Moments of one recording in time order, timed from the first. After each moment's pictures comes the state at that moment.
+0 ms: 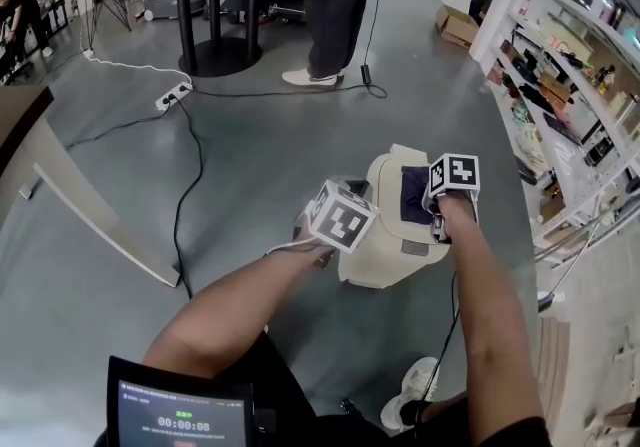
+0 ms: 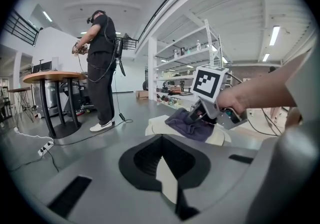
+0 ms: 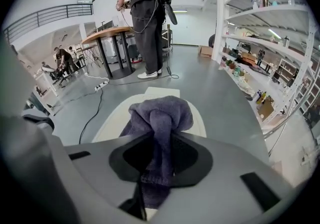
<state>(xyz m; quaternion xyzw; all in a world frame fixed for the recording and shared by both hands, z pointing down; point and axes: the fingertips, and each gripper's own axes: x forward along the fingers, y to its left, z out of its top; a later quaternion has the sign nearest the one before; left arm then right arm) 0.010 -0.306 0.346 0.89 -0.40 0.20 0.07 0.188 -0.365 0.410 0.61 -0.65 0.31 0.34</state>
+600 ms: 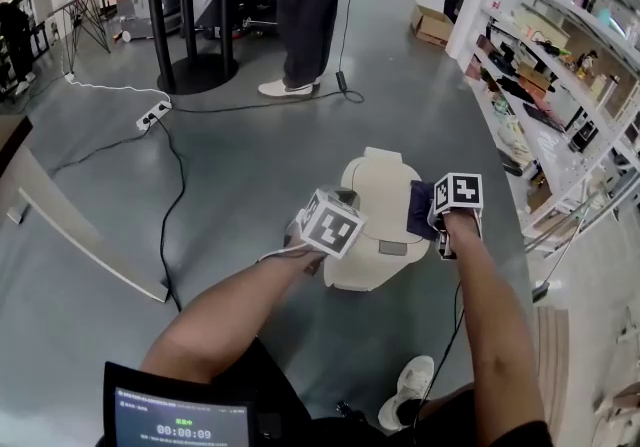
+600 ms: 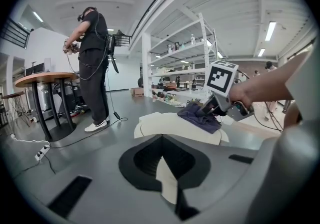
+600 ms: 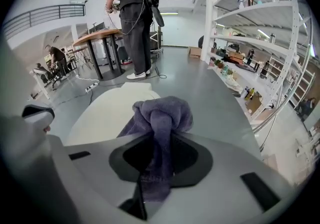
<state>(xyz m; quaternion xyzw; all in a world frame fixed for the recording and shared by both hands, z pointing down) 0.052 -0.301 0.358 0.90 -0.37 0.22 0.06 0.272 -0.325 0.413 0.65 -0.62 0.31 0.32</state>
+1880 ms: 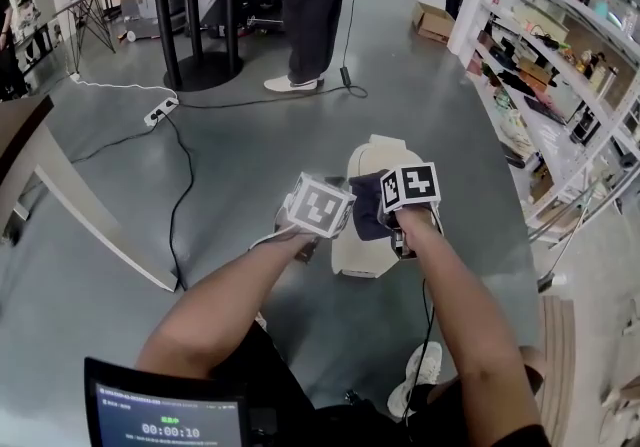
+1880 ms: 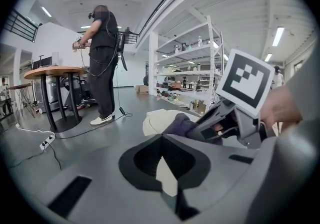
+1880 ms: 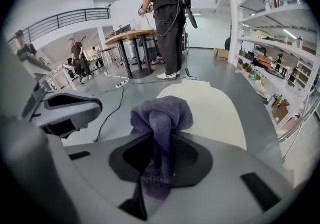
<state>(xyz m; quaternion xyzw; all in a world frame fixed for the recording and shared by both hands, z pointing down) 0.006 -0.275 0.362 0.89 -0.39 0.23 0.11 0.100 -0.286 0.409 0.55 -0.71 0.29 0.32</state>
